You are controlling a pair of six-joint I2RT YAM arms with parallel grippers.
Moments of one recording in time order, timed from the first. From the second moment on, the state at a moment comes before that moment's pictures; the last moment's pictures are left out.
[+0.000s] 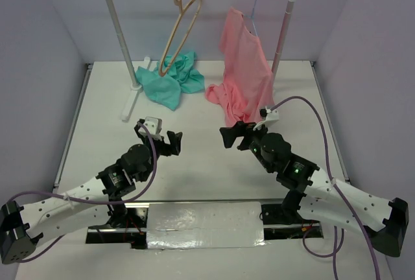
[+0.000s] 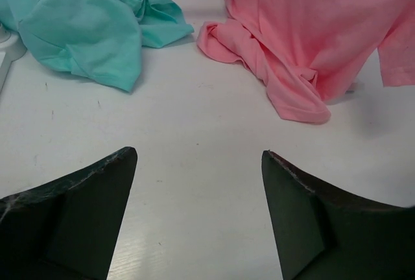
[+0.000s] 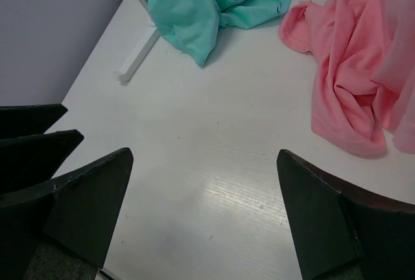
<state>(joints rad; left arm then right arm) -0.94 0.74 0.45 0.16 -0.63 -0.26 0.93 0.75 0.60 -0.02 0.49 0.54</state>
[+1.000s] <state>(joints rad) -0.21 1.54 0.73 0.45 -0.21 -0.51 0.93 0.56 0.53 0.03 0.53 0.51</state>
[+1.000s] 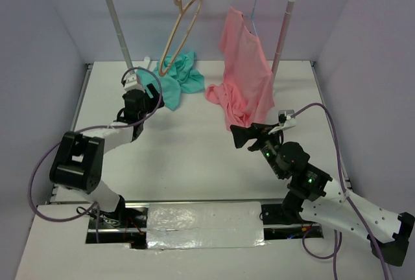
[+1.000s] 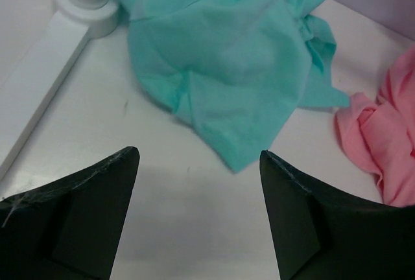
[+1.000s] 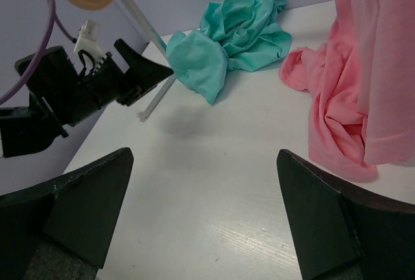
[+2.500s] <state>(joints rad) -0.26 1.66 0.56 0.60 0.03 -0.77 0.93 0.58 0.54 0.03 0.51 0.48</state>
